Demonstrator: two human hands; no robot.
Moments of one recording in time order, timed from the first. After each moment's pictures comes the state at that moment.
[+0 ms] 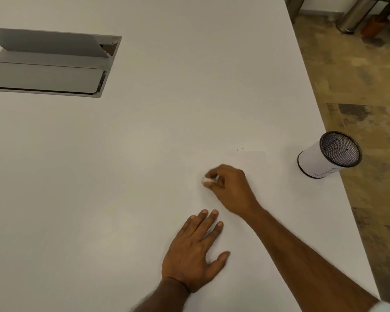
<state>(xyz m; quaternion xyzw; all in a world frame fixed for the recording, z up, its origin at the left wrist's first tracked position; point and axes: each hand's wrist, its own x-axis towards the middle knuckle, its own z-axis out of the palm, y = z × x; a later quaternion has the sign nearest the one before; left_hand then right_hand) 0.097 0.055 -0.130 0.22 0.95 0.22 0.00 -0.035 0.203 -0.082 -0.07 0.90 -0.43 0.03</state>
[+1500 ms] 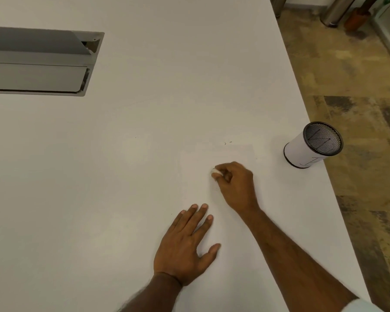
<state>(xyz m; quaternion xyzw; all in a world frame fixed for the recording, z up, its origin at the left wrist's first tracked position) 0.098 0.054 -0.132 0.22 0.95 0.22 -0.01 -0.020 0.226 -0.091 0.04 0.90 -0.43 -0.07</state>
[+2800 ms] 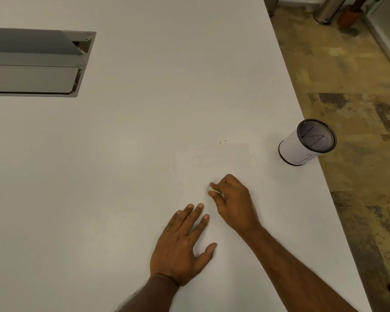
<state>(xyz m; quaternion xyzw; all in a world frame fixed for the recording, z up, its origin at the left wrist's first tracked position) 0.097 0.054 -0.130 0.22 0.95 0.21 -0.01 0.020 0.231 -0.098 -0.05 0.93 -0.37 -0.07</state>
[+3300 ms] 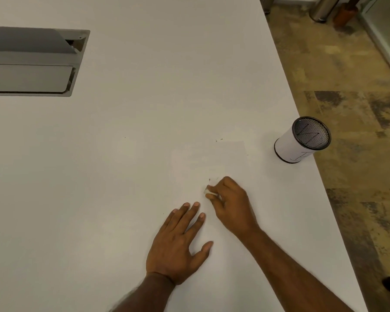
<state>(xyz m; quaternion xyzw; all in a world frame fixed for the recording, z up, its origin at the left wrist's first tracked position) 0.096 0.054 -0.128 0.22 0.95 0.21 0.01 0.030 0.234 -0.096 -0.05 0.92 -0.38 -0.06</state>
